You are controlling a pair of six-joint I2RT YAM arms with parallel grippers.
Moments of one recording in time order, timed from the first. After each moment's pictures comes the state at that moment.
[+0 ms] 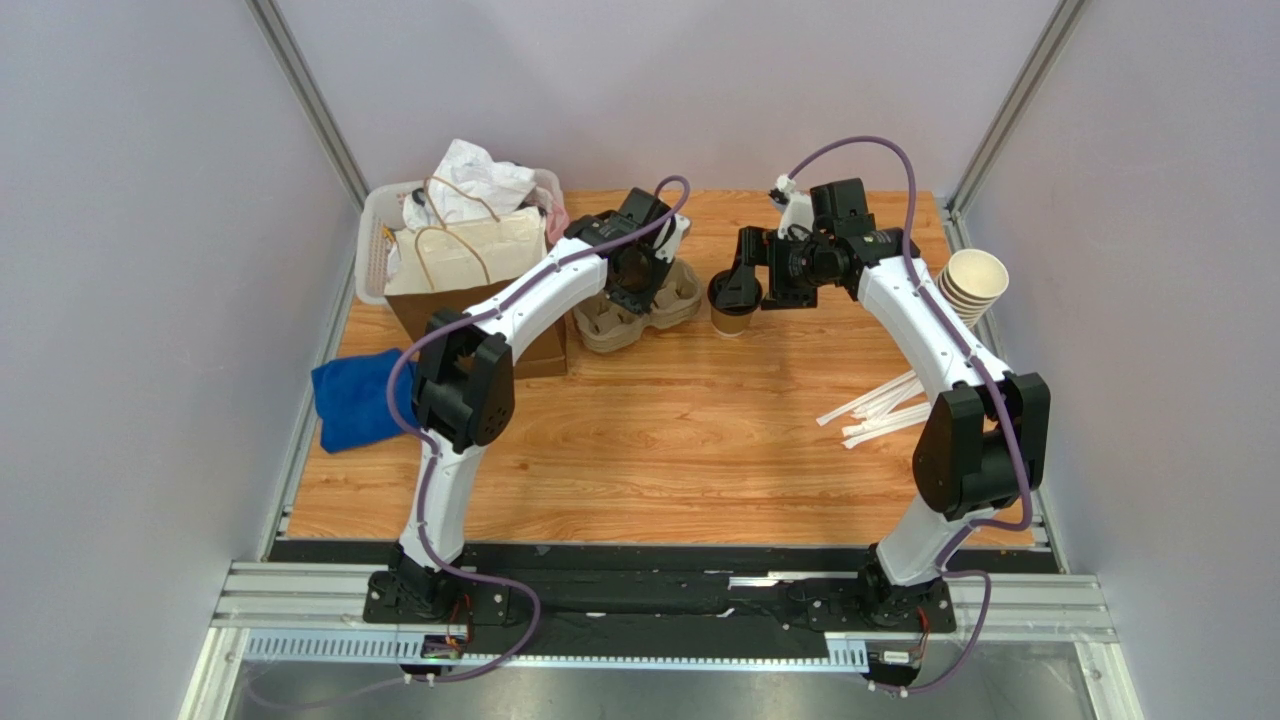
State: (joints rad) left arm -0.59 2.17 1.97 -0.84 -0.02 -0.03; right arm 0.22 1.69 1.51 -0.70 -0.50 0.22
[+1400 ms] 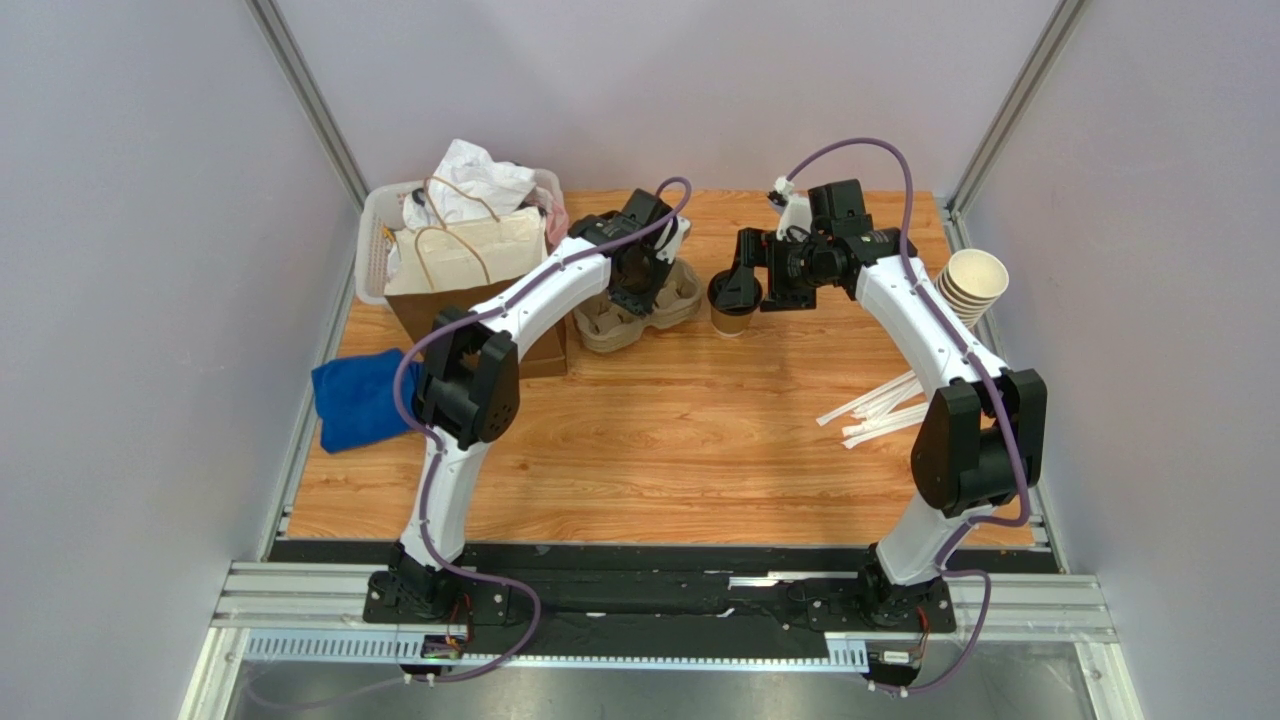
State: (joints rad) left arm -0.59 2.20 2.00 -0.85 -0.02 -0.05; right arm 0.22 1.70 1.51 -0.70 -0.50 0.22
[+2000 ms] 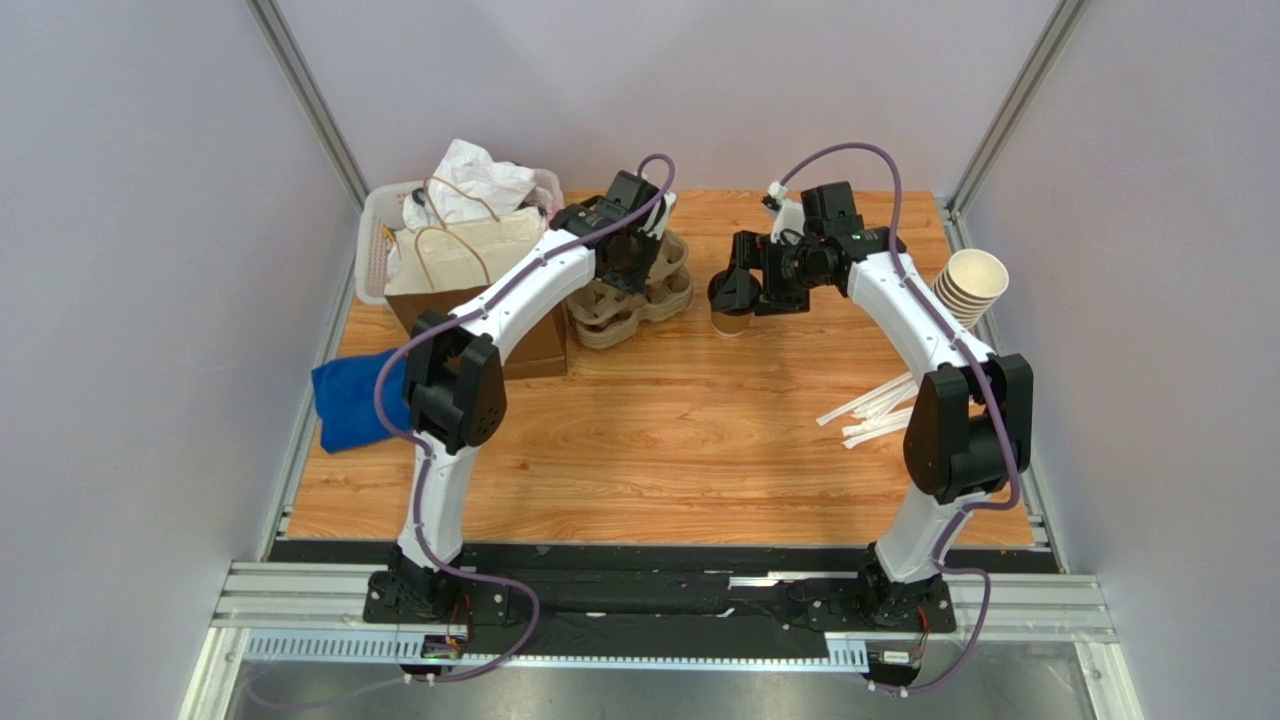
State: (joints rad) left arm -0.57 2.14 2.01 -0.81 -0.08 -0.08; right arm 0.23 1.76 1.52 -0.69 -0.52 0.23
